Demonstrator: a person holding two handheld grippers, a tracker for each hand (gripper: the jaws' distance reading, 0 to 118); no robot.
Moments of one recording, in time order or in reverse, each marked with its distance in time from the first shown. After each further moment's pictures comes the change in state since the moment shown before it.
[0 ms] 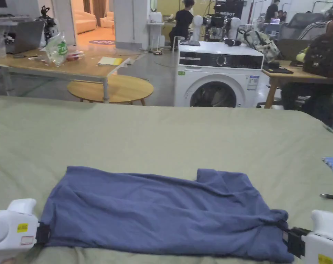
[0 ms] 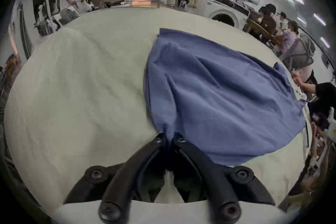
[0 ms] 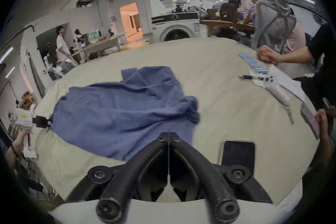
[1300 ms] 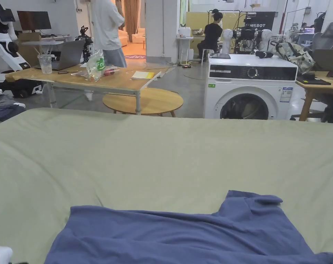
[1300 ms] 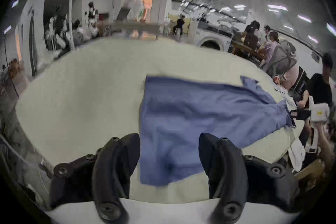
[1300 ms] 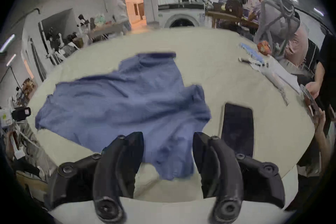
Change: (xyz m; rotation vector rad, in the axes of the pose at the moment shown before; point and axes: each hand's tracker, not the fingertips) left arm 0.002 -0.121 0.172 0.345 -0.045 -0.076; right arm -0.018 -0.047 0.049 -0.044 0.067 0.092
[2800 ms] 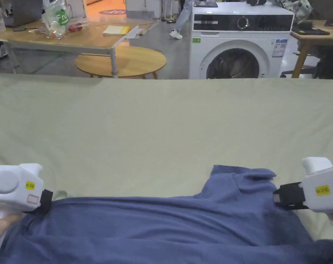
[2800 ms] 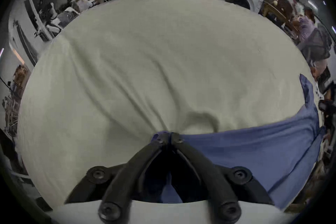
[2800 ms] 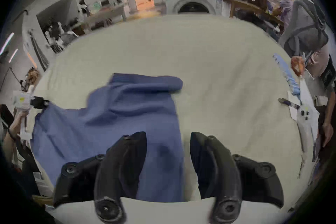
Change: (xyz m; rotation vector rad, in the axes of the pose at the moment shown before) left arm -0.028 0.114 -0.268 -0.487 0.153 0.007; right arm 0.028 0.164 -0.196 -0.317 0.014 0.050
